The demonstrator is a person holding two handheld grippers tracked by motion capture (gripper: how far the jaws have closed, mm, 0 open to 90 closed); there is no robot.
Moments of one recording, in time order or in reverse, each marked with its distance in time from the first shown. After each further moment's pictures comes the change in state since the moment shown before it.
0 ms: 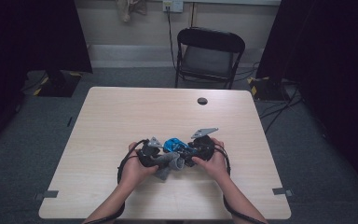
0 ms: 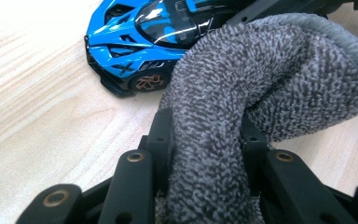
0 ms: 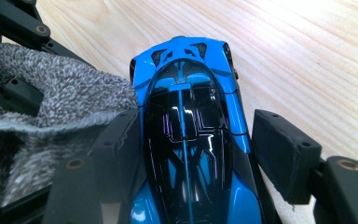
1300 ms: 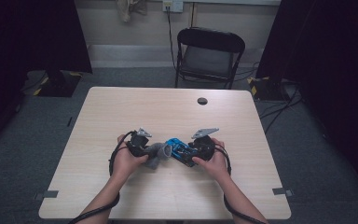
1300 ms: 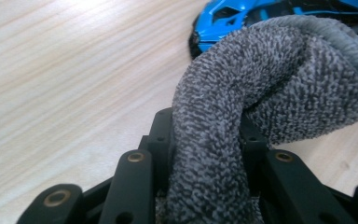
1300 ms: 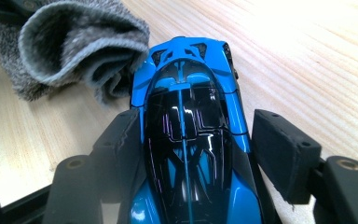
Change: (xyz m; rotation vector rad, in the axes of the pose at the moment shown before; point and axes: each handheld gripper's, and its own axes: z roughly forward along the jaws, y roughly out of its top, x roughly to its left) left arm 0.042 -0.001 -0.016 0.005 0.116 -0.101; right arm 0.000 -0.001 -0.001 -0.002 0.003 0.004
